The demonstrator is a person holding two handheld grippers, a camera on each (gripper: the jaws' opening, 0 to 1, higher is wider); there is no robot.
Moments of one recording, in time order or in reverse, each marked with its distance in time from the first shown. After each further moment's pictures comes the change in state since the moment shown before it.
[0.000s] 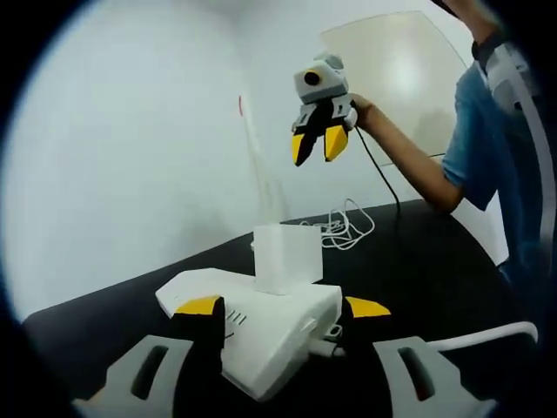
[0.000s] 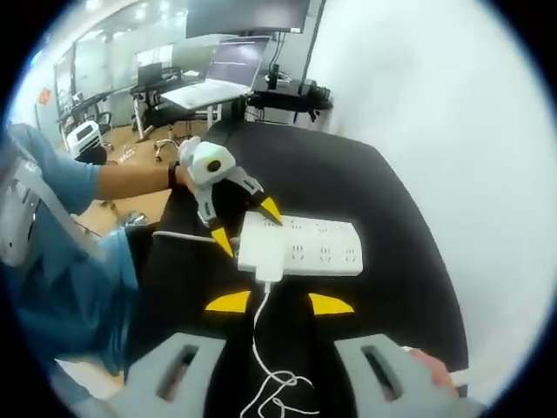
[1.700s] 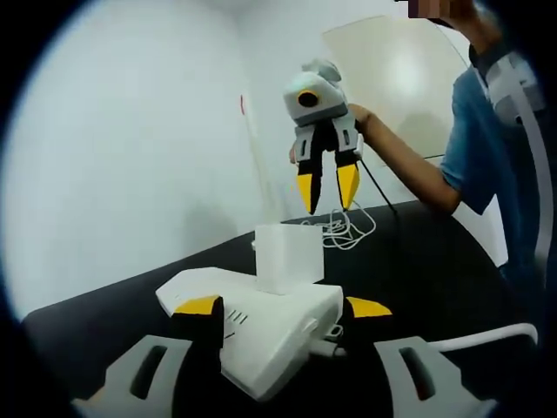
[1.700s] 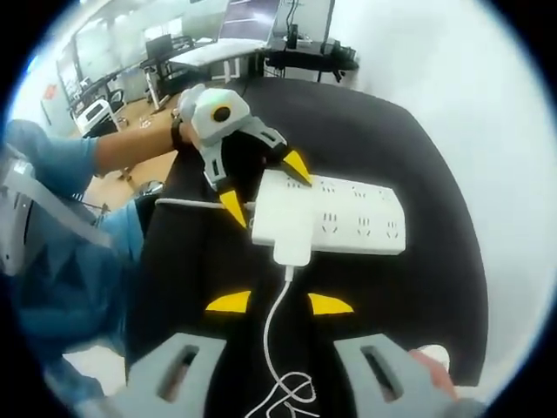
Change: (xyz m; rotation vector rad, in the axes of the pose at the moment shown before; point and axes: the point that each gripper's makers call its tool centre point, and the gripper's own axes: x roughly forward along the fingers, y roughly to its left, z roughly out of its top) left arm -0.001 -0.009 0.000 -0.006 0.002 0.003; right arm 0.049 0.022 -0.028 -0.014 0.190 0.136
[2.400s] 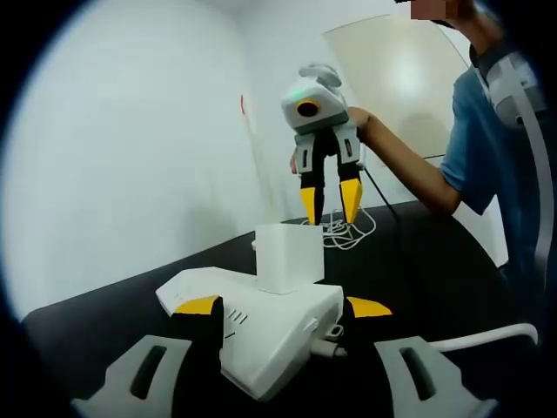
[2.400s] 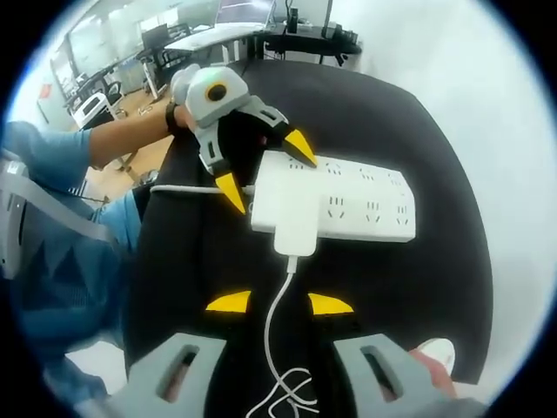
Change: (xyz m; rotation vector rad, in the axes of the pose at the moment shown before) left arm -0.004 0.010 -0.005 -0.001 0.001 0.001; right arm 0.014 0.001 -0.013 0.019 0.080 0.008
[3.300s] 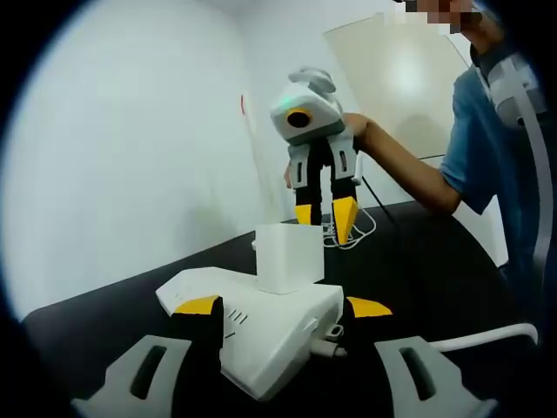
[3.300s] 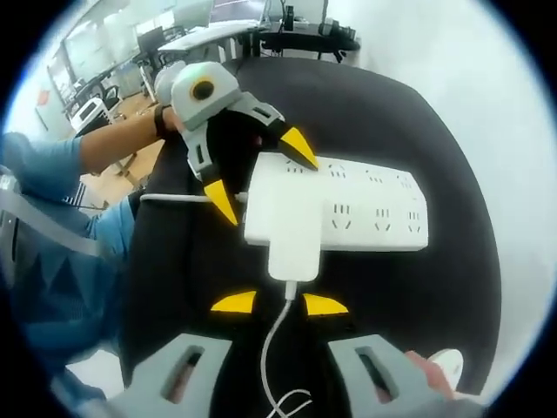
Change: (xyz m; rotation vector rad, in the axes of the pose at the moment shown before) left arm 0.004 -0.010 0.005 0.000 0.000 0.000; right arm 0.028 -0.004 0.011 0.016 0.003 0.012
